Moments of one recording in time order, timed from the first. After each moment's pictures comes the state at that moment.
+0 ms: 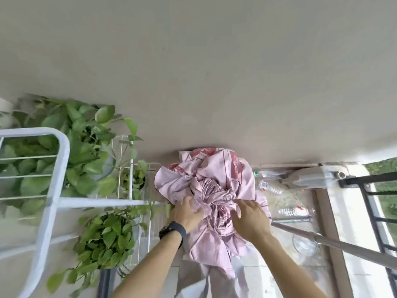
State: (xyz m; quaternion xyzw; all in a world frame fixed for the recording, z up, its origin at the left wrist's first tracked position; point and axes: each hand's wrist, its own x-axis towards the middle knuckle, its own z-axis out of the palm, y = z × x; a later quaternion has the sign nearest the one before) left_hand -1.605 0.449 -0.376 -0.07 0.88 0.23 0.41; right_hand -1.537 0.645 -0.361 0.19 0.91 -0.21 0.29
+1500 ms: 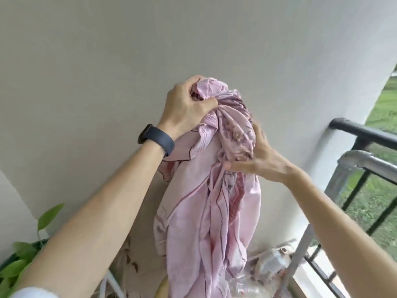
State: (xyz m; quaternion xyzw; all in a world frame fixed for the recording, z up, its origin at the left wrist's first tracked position) left_hand -1.602 0.551 0.279 0.44 0.70 0.54 -0.15; right_hand -1.472 0.721 0.196 0.05 0.88 -0.45 -0.17
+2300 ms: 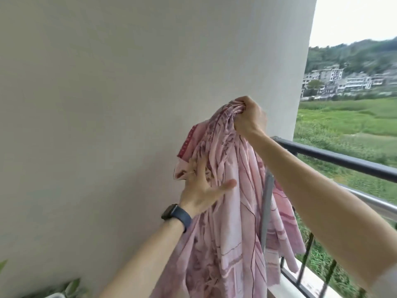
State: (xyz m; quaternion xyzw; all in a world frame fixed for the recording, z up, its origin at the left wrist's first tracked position) left_hand -1.493 0.626 0.180 0.44 0.78 0.44 0.08; right_hand -1.435 0.791 0.315 0.31 0.76 -0.21 -0.52
